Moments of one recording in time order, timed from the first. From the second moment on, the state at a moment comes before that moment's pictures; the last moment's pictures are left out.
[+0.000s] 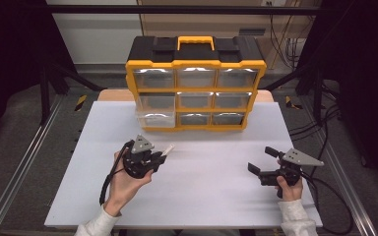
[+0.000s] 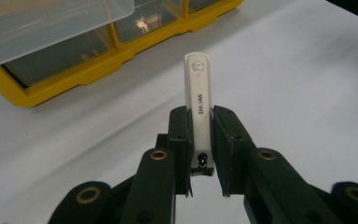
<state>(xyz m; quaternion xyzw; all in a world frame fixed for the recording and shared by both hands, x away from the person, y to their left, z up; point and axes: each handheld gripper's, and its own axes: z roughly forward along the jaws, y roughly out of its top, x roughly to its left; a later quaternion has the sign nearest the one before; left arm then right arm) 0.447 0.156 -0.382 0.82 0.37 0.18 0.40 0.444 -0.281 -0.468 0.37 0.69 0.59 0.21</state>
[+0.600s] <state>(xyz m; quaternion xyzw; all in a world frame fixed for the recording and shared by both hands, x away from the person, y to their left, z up) 0.452 0.169 -0.370 0.81 0.38 0.19 0.41 0.444 -0.280 -0.468 0.37 0.69 0.59 0.21</state>
